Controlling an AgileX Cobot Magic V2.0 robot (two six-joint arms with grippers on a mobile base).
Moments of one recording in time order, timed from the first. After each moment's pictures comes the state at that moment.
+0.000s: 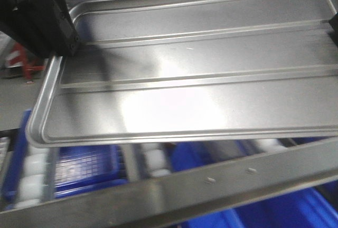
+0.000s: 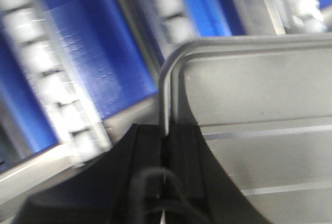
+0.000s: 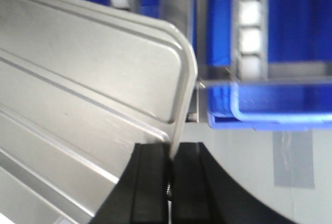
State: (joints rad) left arm -0.93 1.26 -1.06 0.25 0.90 -0.78; right arm 0.61 0.92 -0.84 -0.01 0.86 0.40
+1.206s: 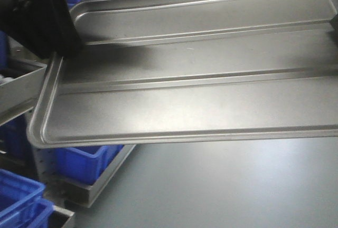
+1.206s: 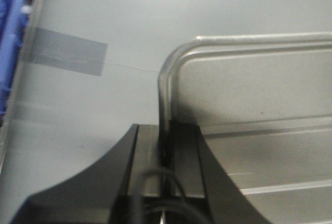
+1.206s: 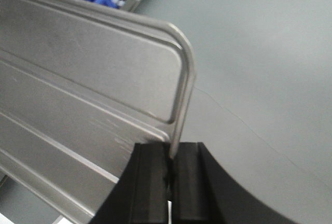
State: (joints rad) left arm -0.93 1.26 -1.06 0.25 0.90 -0.78; right arm 0.61 0.92 -0.84 -0.01 0.86 0.40
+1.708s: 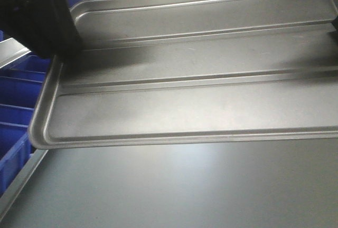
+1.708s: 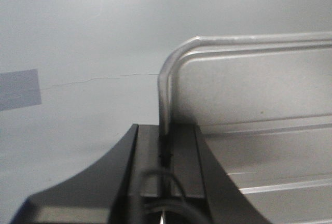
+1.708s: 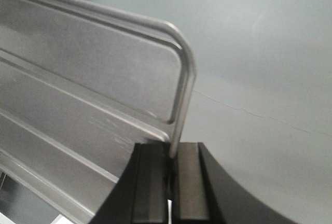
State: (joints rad) left arm -0.93 1.26 -1.06 0.25 0.90 -0.78; right arm 0.61 0.92 -0.84 -0.01 0.87 0.40
